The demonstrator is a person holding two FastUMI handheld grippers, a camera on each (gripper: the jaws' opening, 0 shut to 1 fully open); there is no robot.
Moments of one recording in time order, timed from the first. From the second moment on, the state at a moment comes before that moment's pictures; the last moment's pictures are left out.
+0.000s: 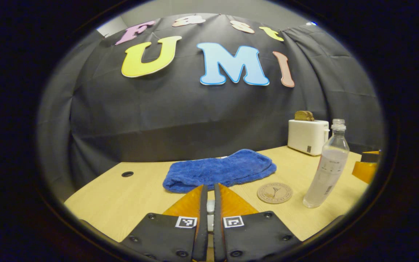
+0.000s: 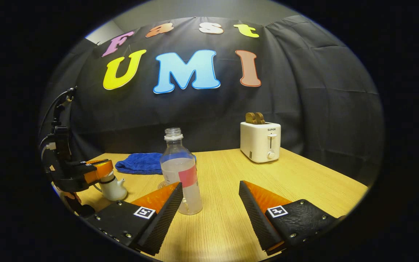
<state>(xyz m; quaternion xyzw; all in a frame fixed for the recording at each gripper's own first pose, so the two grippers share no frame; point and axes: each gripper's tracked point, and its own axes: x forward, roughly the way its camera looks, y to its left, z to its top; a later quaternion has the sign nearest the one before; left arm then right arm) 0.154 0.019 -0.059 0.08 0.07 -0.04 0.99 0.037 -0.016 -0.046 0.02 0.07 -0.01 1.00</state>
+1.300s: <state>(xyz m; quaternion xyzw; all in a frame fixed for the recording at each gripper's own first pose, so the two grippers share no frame) 0.127 0.116 -0.075 0.04 0.10 0.02 0.99 0.099 0.026 -0.084 -0.03 0.15 0.09 0.98</state>
